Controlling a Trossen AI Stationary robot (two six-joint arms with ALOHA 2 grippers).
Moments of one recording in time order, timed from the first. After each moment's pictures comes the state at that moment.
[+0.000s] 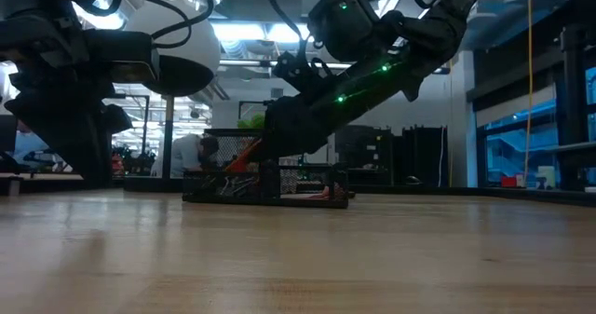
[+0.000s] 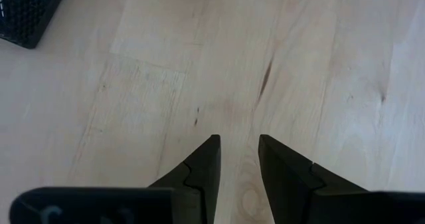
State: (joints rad) left arm -0.43 1.36 0.58 -0.28 -0.16 -0.69; right arm 0.03 2.02 1.05 0.45 0.28 -0.08
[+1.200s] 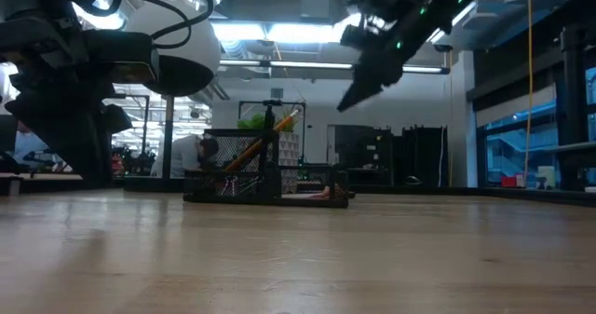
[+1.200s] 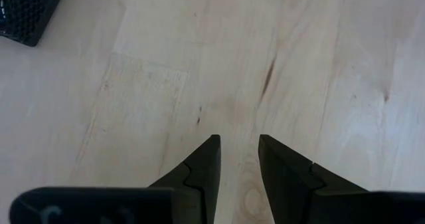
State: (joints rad) left arm -0.43 1.36 0.58 -0.29 -0.17 -0.69; right arm -0.32 1.51 1.05 -0.28 0.06 -0.31
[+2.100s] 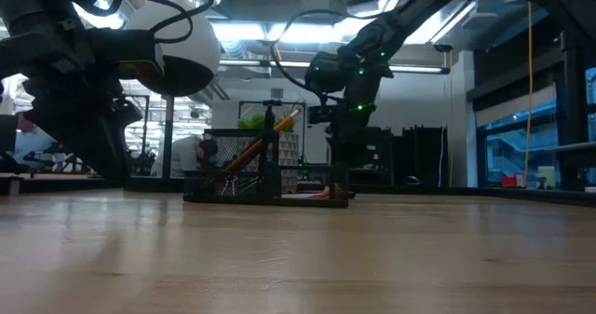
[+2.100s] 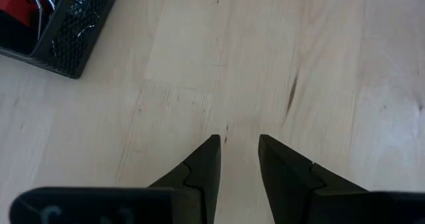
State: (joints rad) left arm -0.42 1.36 0.58 -0.29 -0.26 -0.61; right arm -0.44 2.02 1.45 -0.64 0.02 -0.59
